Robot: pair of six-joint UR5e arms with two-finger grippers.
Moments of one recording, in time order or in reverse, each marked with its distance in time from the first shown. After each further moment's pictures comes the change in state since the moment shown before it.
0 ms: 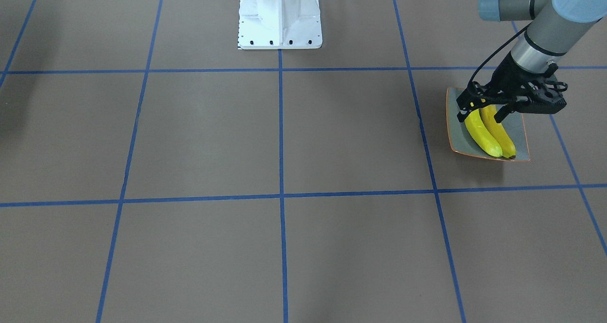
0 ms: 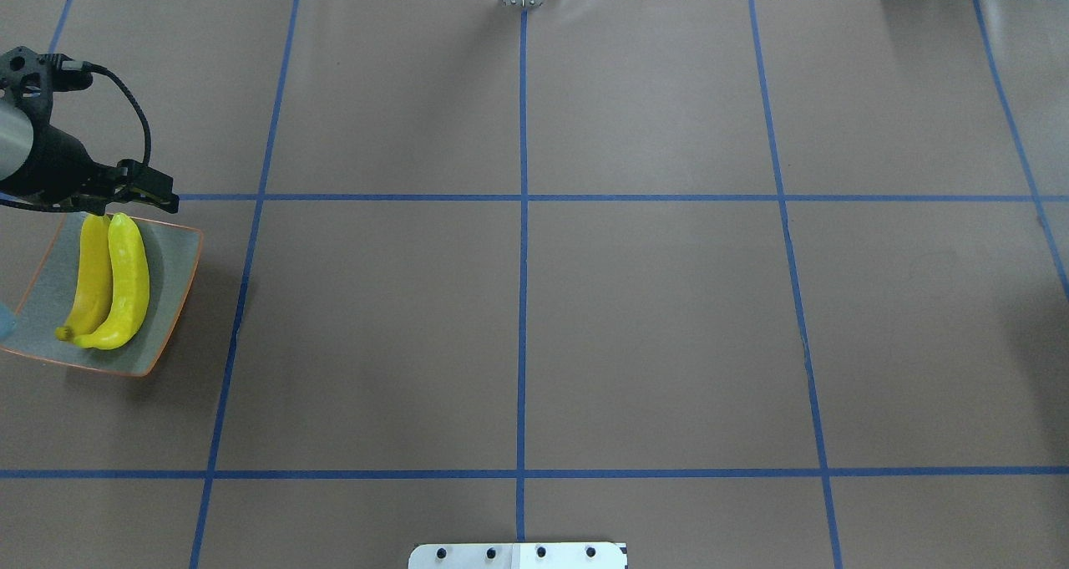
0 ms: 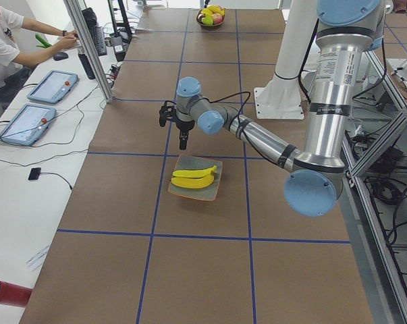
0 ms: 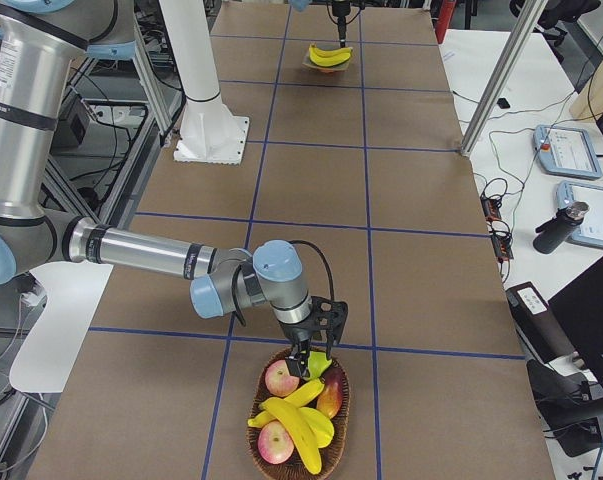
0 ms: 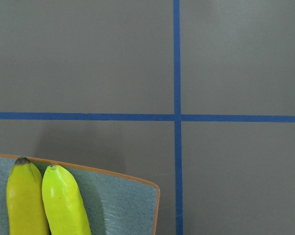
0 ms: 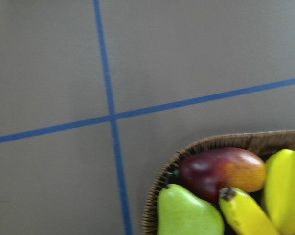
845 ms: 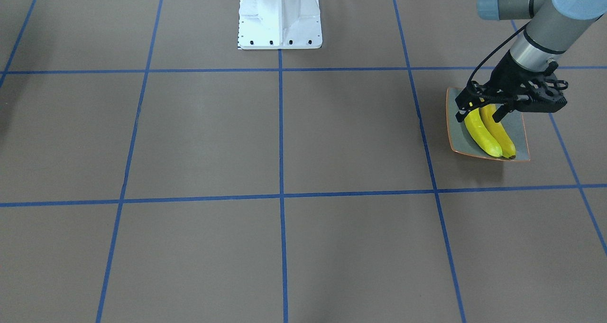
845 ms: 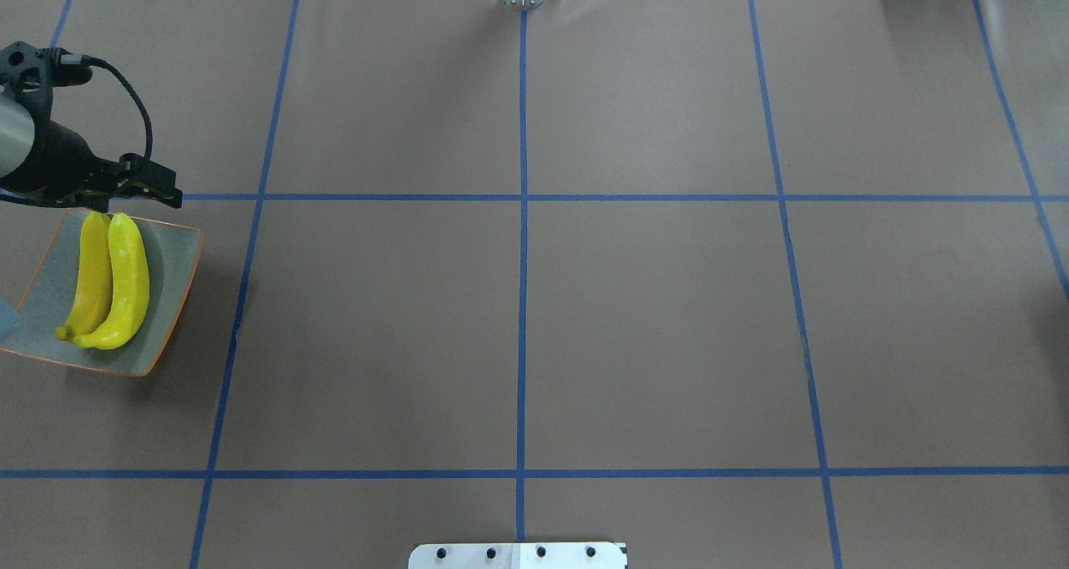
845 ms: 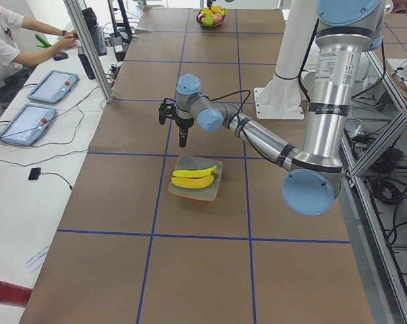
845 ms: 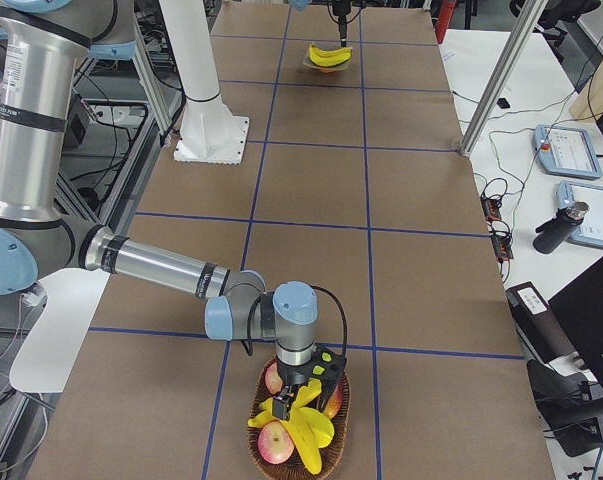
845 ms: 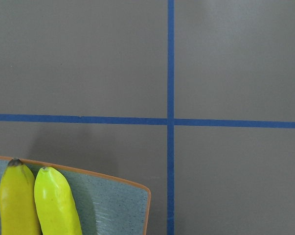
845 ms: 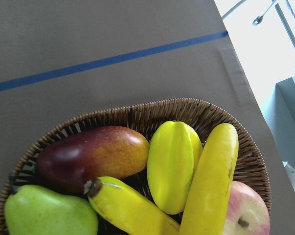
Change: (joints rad) left arm 0.000 -0.008 -0.006 -0.001 0.001 -0.034; right arm 0.003 0.070 -0.193 -0.102 -0.033 0.015
